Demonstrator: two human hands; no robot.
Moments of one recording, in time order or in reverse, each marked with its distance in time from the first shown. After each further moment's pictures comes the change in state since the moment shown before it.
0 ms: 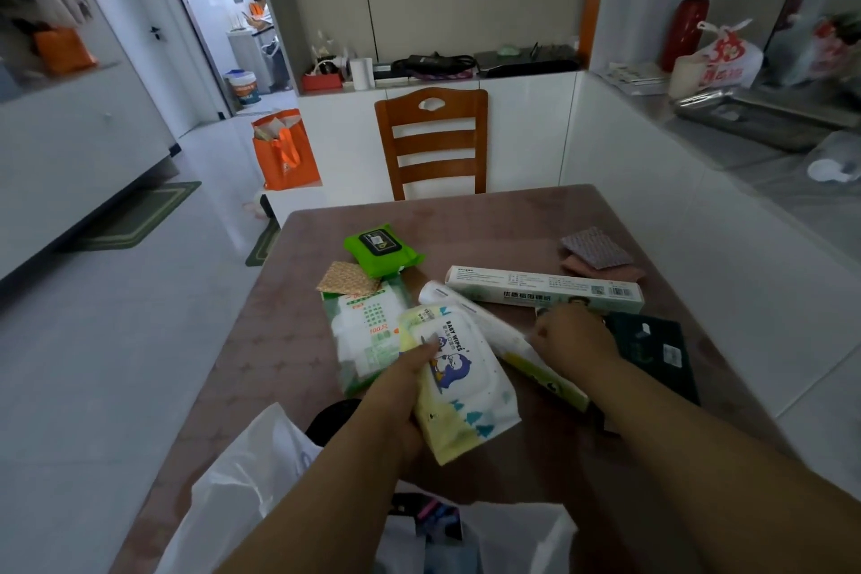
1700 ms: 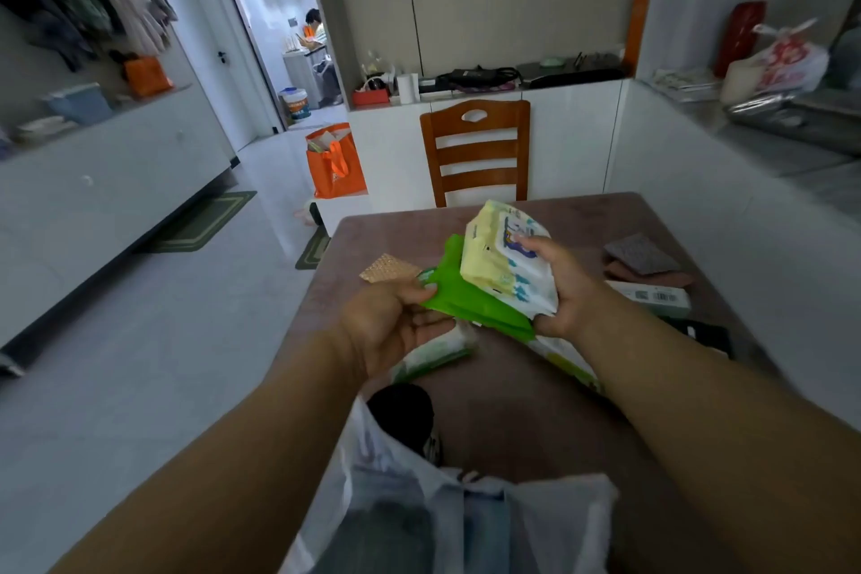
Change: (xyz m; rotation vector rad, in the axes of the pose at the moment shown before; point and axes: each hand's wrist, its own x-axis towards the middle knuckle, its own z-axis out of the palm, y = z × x) left_hand -0.073 0.088 0.000 0.232 -0.149 0.251; right_hand -0.015 -0.090 -0.072 1.975 -0.633 0.181
